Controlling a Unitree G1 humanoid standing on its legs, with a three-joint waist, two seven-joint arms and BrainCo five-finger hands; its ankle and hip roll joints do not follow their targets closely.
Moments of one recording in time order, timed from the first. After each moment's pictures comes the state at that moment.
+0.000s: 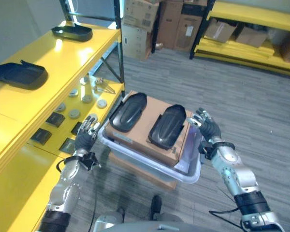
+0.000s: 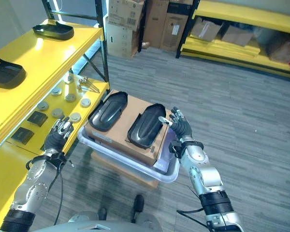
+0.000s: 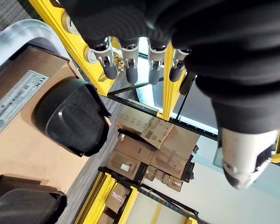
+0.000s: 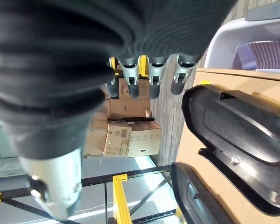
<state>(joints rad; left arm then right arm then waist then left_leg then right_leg) 0.05 0.31 -0.10 -0.08 -0.68 0.05 0.14 -0.09 -0.50 0.06 -0.03 0.56 0.18 -0.16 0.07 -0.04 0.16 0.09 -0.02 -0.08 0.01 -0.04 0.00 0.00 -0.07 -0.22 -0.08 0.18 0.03</state>
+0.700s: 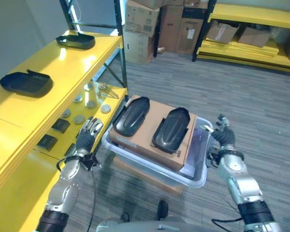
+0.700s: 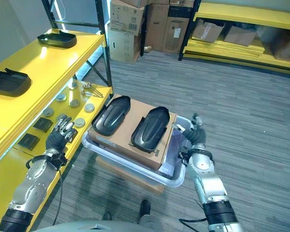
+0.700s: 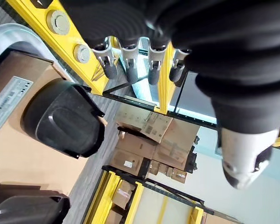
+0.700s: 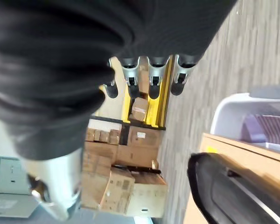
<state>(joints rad) 0.05 0.35 -0.12 -0.11 -0.66 0.06 0.13 -0.06 -0.49 0.00 0.02 0.34 0.10 -0.42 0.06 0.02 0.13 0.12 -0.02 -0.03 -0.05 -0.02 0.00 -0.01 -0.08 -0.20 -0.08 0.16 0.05</state>
